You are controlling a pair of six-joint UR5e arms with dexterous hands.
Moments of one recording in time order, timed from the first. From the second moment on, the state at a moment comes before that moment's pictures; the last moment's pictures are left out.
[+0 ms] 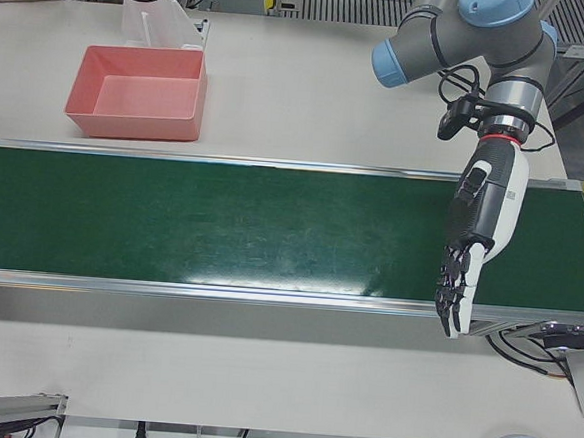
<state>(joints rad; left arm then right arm) -1.43 -1.75 -1.74 0.31 1.79 -0.01 1.06 -1.59 1.72 -3.09 -1.28 -0.29</state>
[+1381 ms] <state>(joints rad) -1.43 -1.75 -1.74 0.31 1.79 -0.01 1.06 -1.59 1.85 -3.14 -1.26 -0.29</state>
